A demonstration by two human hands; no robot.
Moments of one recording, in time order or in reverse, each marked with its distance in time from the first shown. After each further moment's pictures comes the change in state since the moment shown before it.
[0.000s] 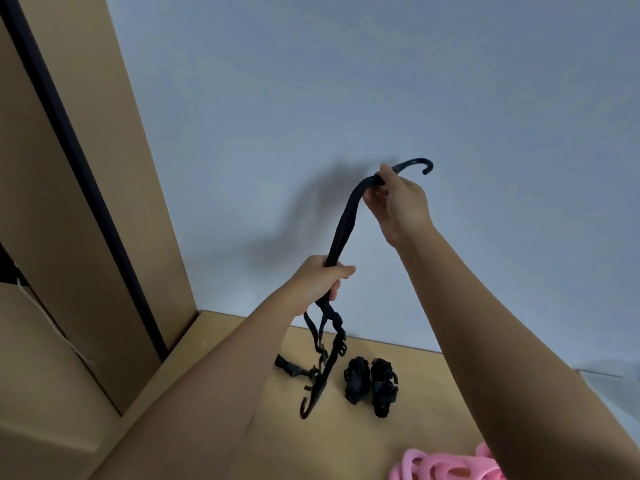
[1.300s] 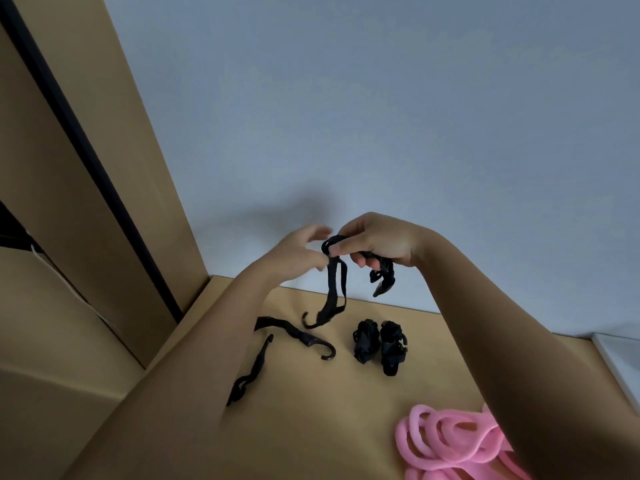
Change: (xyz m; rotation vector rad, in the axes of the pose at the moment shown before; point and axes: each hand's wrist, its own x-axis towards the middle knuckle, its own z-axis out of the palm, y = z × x) left_hand -0.013 -0.027 -0.037 0.266 -0.026 -0.012; right_hand -0.033 0.045 -0.031 -0.997 -0.802 0.285
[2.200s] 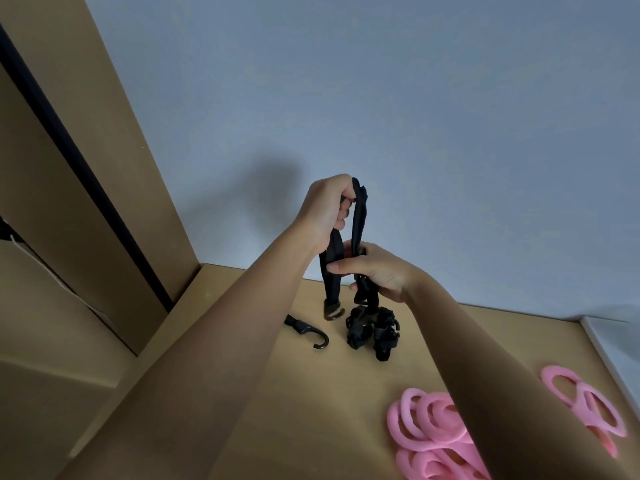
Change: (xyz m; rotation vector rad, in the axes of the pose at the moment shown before) left_hand 0.007 0.071 0.041 -0.602 0.193 0.057; right_hand -0.001 0.065 0.037 0.376 0.036 0.042
